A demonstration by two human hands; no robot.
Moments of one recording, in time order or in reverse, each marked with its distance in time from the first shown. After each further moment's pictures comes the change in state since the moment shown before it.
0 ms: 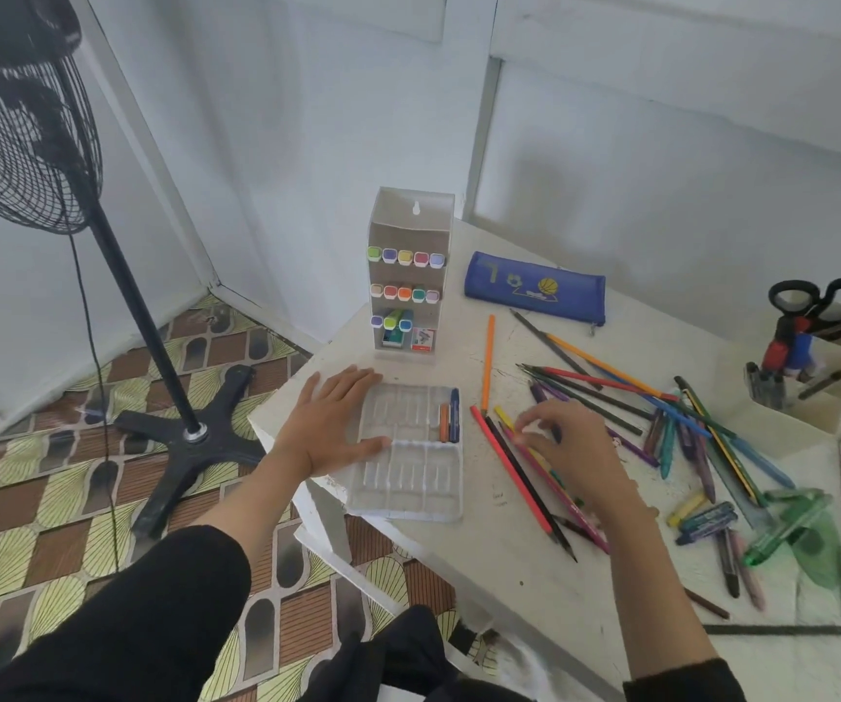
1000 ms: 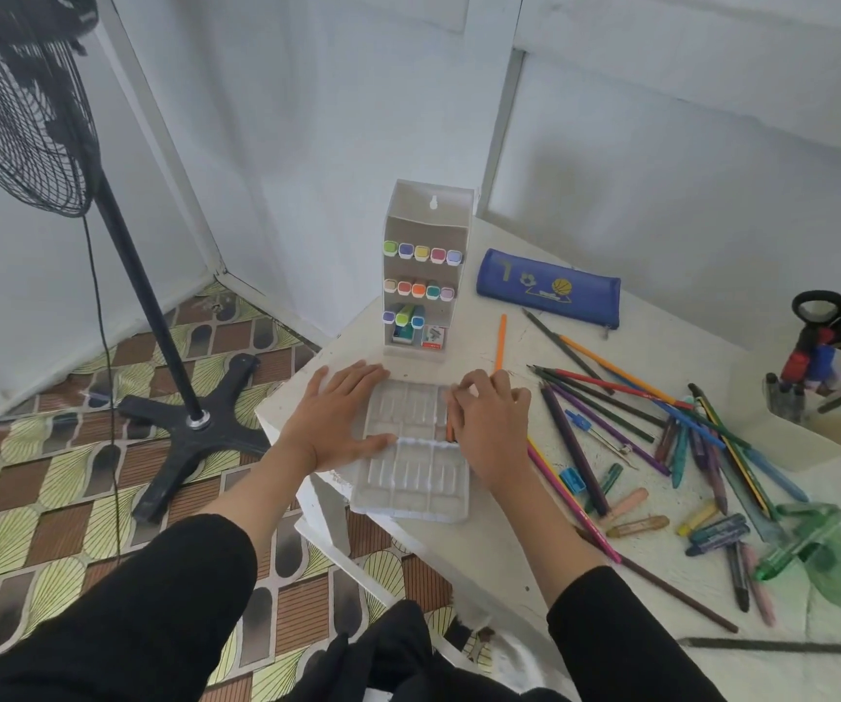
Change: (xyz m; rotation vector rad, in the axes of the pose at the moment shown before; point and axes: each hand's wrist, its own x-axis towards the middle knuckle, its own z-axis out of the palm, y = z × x) left_hand 0.001 -0.004 0.000 -0.010 -0.006 0.009; right_hand 0.049 -0.025 0.094 -0.699 0.332 -0.284
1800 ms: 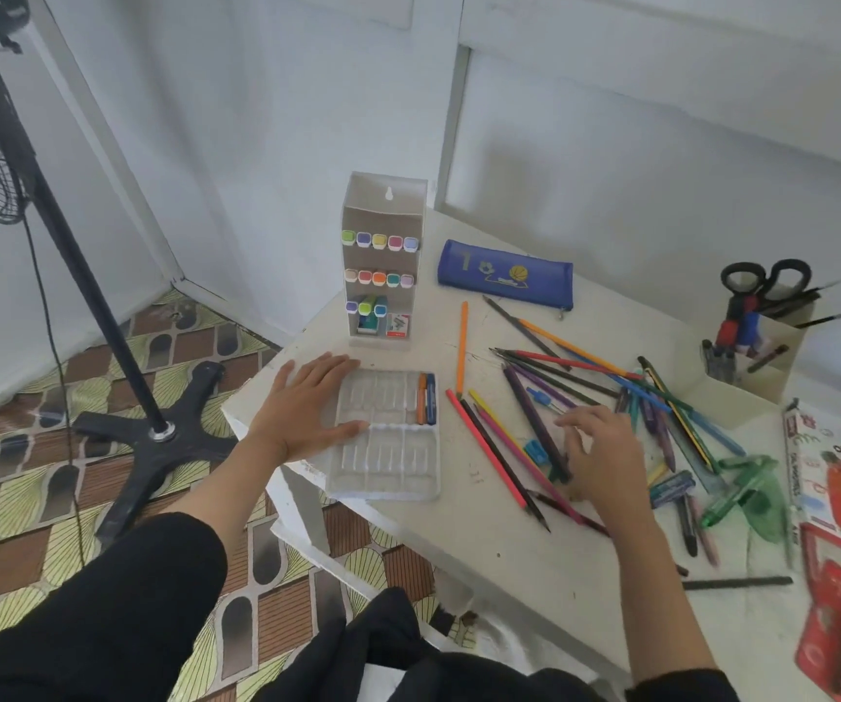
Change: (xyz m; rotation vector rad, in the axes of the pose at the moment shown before) left_hand 0.000 0.000 0.000 0.000 0.008 -0.003; right_hand -0.086 0.119 -0.053 0.376 -0.049 0.429
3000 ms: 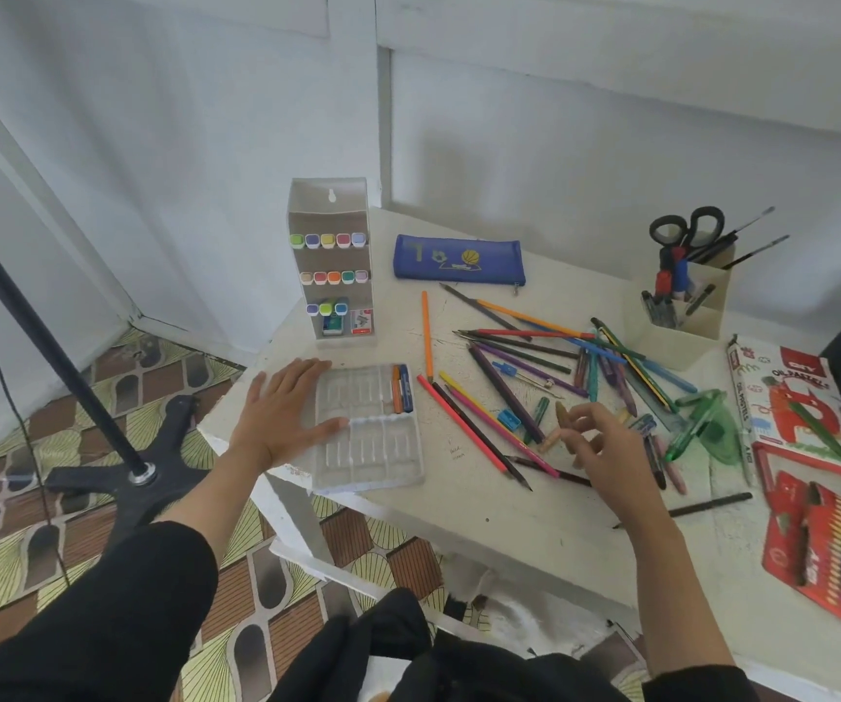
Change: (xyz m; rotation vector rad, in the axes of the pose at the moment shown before) left_hand -0.001 0.004 -0.003 -0.021 0.012 0.000; right_hand -0.053 0.004 -0.037 0.296 -0.103 0.223
